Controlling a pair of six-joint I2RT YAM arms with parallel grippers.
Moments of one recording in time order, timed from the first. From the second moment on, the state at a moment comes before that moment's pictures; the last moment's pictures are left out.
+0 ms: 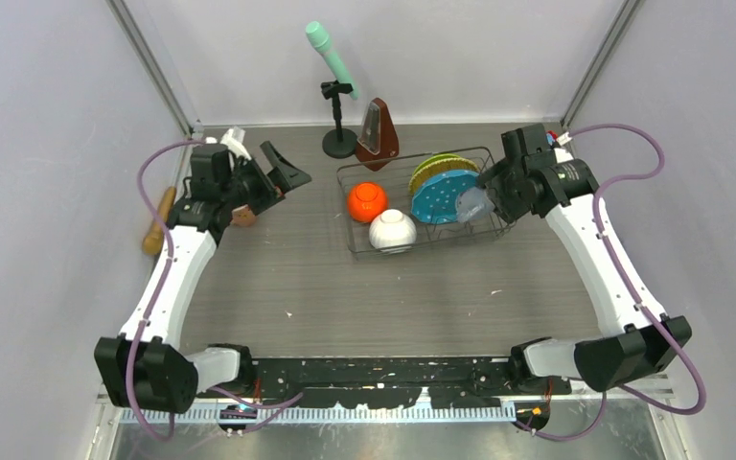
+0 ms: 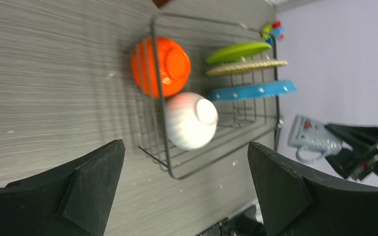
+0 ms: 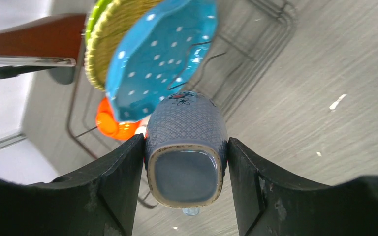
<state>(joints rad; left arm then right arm) -0.12 1.22 1.14 -0.43 0.45 -0.70 0.28 1.30 1.48 -1.08 0.25 1.18</state>
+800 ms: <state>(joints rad) -0.07 1.15 1.14 -0.64 0.11 -0.57 0.24 1.52 1.46 -1.06 0.44 1.23</state>
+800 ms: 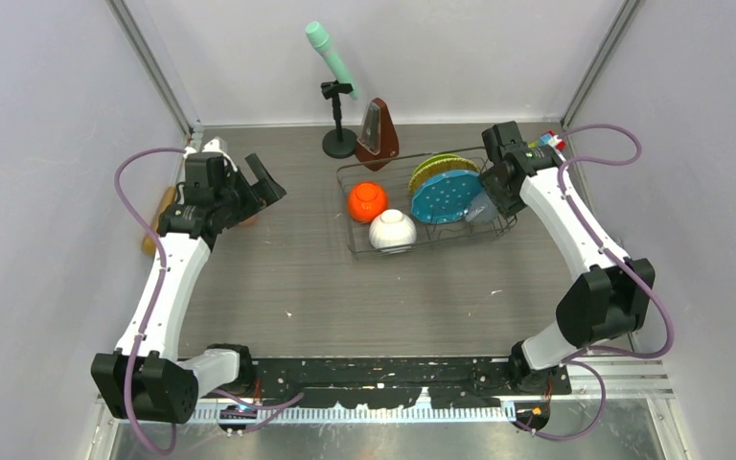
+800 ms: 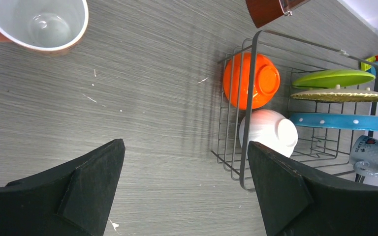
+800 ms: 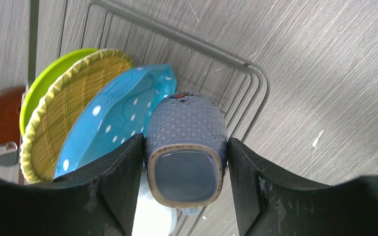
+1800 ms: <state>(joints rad) -0.07 1.15 1.15 -0.65 0.11 -0.55 0.20 1.79 1.41 -0.97 0.51 1.32</state>
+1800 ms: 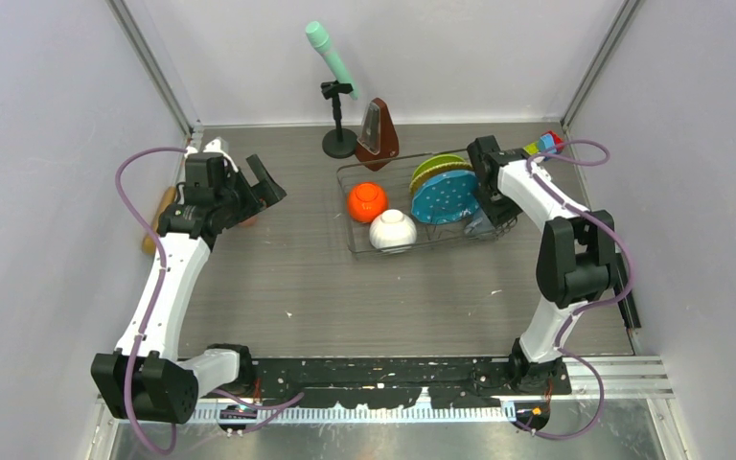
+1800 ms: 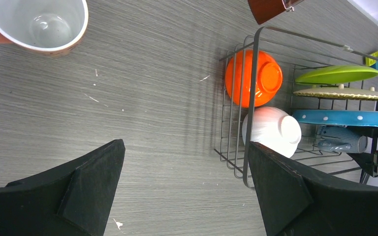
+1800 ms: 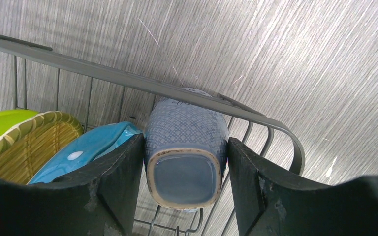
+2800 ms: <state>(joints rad) -0.07 1.16 1.16 -0.66 0.02 -0.55 0.20 1.66 1.44 -1.07 0.46 1.38</state>
